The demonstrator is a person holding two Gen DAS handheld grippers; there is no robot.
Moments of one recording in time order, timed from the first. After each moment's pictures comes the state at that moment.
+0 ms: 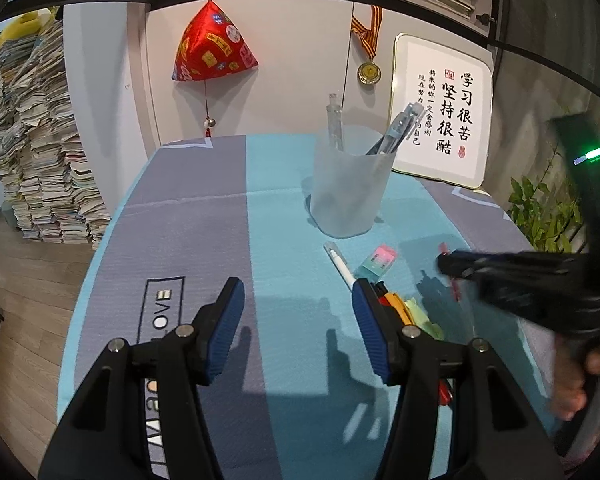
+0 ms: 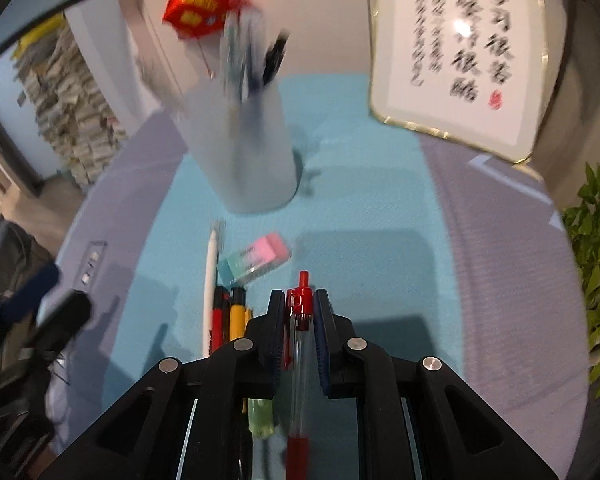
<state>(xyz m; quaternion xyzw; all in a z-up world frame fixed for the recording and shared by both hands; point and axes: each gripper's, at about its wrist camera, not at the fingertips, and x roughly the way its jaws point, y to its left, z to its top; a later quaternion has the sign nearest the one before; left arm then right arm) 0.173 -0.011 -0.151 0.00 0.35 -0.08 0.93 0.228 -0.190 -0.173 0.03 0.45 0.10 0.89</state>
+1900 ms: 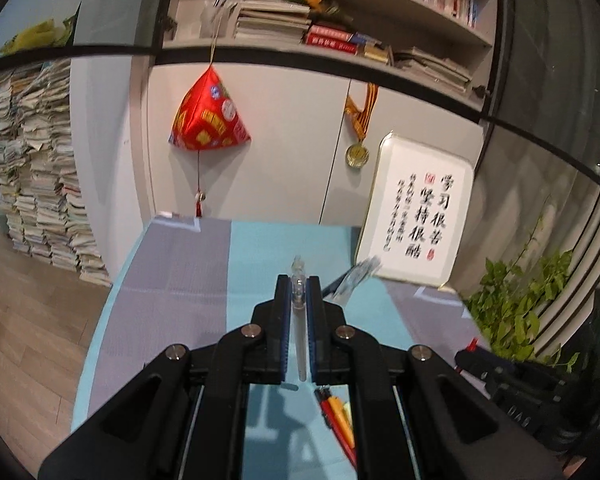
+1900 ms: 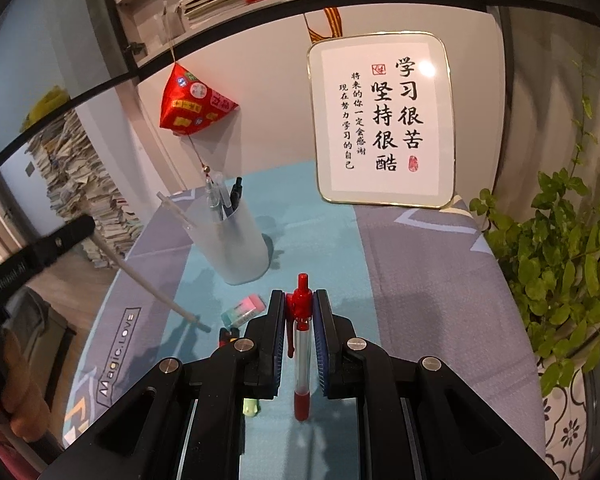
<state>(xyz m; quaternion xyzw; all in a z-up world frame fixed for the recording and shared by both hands) 0.190 -0.018 -0.052 -0.06 0.26 -0.09 0.96 0.181 -0.236 -0.116 0.10 0.35 0.07 0.93</state>
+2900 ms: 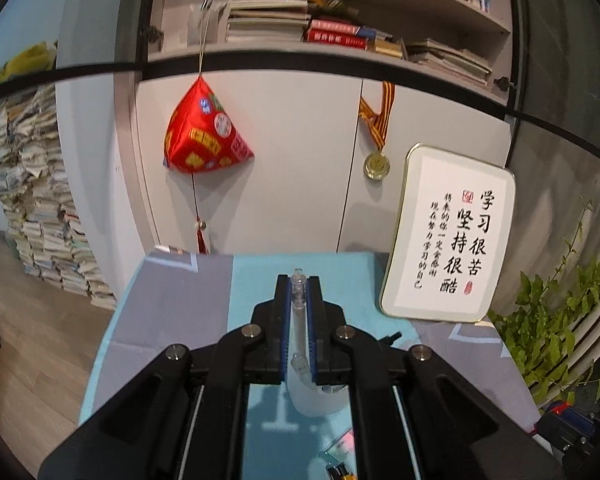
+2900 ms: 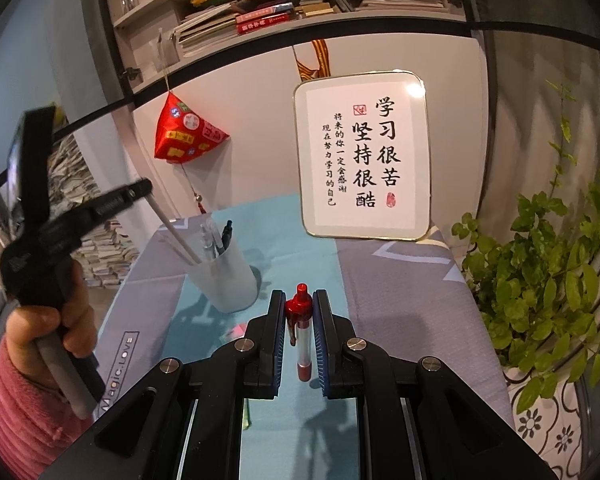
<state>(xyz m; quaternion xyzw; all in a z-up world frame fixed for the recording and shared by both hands) 0.271 -0.043 -0.058 -0.03 0.26 -0.06 0.96 0.172 -0.248 -0.089 0.10 0.31 0.06 0.94</state>
